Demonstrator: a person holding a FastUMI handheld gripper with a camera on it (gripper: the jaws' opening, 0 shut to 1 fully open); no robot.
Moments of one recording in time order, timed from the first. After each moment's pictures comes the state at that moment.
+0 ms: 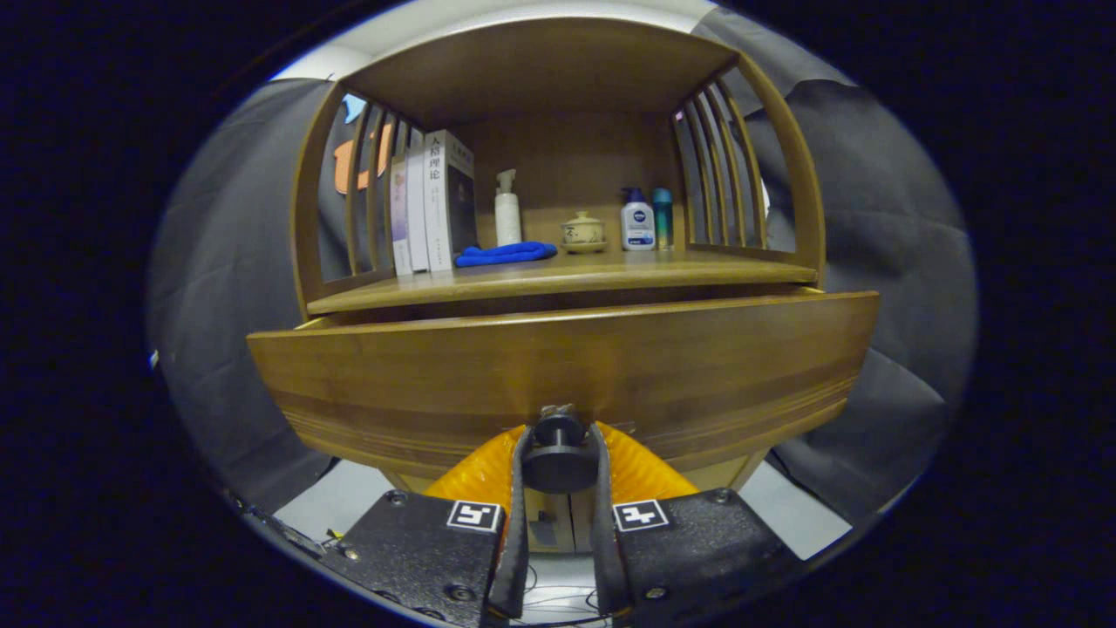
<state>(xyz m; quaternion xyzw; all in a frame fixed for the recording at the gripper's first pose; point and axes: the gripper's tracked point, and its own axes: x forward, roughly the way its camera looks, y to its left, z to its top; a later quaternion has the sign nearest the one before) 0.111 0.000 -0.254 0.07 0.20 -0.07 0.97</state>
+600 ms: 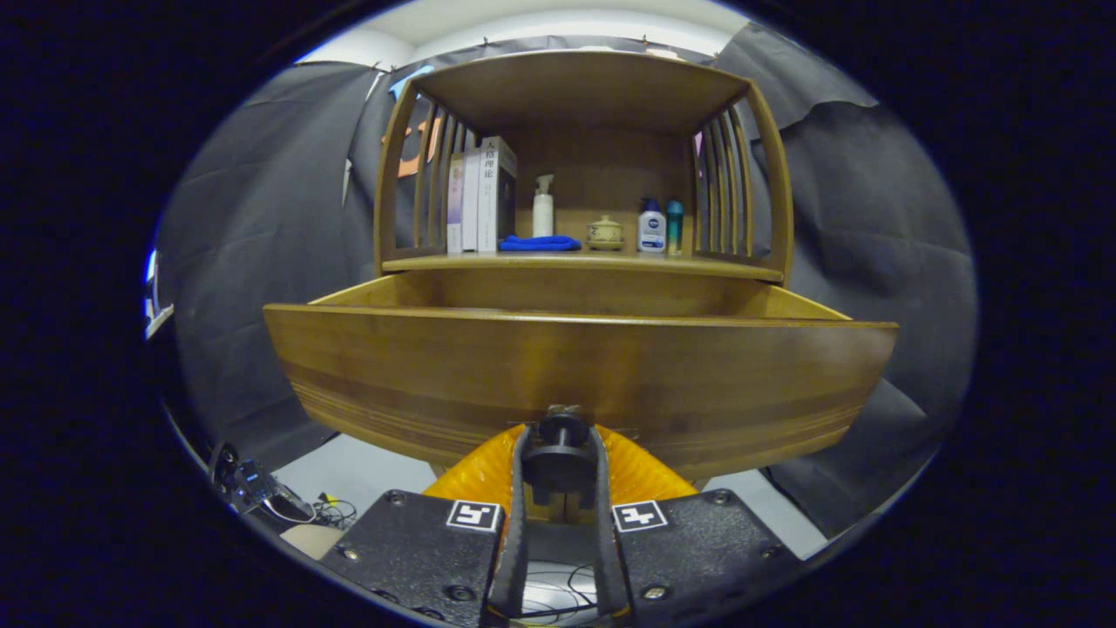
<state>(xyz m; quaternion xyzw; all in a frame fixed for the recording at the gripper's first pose) 0.022 0.019 -0.261 0.04 0.21 -0.03 0.98</state>
